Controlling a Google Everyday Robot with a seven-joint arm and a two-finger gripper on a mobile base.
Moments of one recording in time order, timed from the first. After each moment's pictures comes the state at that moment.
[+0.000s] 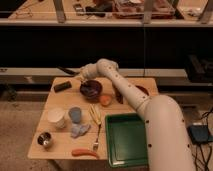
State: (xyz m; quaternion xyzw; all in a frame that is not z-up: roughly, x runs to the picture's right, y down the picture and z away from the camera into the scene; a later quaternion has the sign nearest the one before) arm -0.172 -0.099 0.919 0.40 -0.14 -0.88 0.22
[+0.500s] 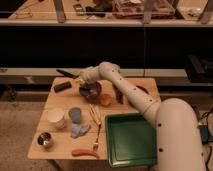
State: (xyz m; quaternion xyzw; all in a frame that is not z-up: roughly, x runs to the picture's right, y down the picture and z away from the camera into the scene) arm -0.161 -0.078 0.886 0.41 -0.15 -0.87 0.23
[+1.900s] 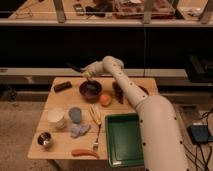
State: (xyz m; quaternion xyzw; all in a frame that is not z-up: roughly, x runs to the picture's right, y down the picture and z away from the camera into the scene) arm -0.143 -0.122 0.955 0.37 -0.14 -0.88 0.25
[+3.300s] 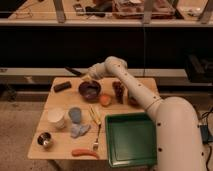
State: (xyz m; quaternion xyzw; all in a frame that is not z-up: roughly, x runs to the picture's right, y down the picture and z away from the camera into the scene) arm -0.114 -0.100 0.905 0.37 -0.16 -0.88 0.24
